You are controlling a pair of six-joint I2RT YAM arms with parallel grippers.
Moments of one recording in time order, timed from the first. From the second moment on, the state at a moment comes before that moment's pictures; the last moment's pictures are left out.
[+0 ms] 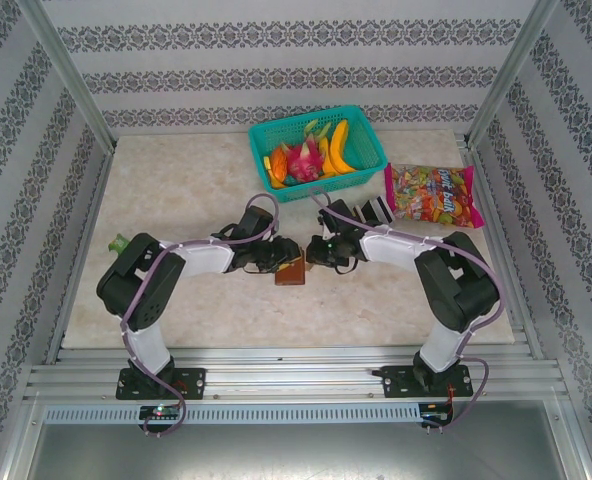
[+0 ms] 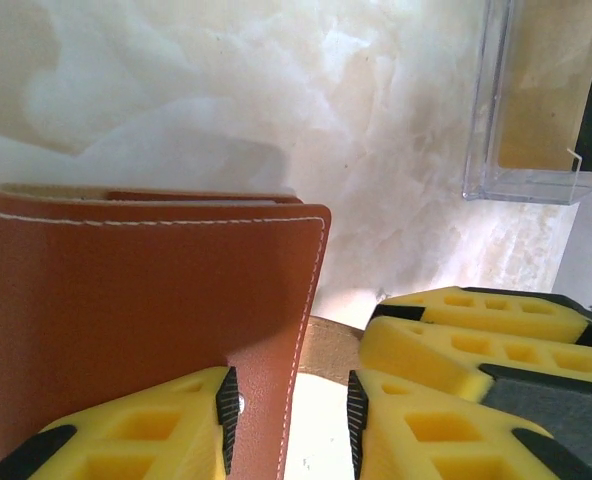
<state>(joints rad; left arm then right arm) -0.56 1.79 0.92 0.01 0.42 -1.02 0.55 1.74 0.99 -0.31 -0.28 0.66</state>
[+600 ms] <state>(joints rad) -0.53 1.60 0.90 -0.23 0.22 -0.88 0.45 1.57 0.87 -0.19 -0.44 0.73</state>
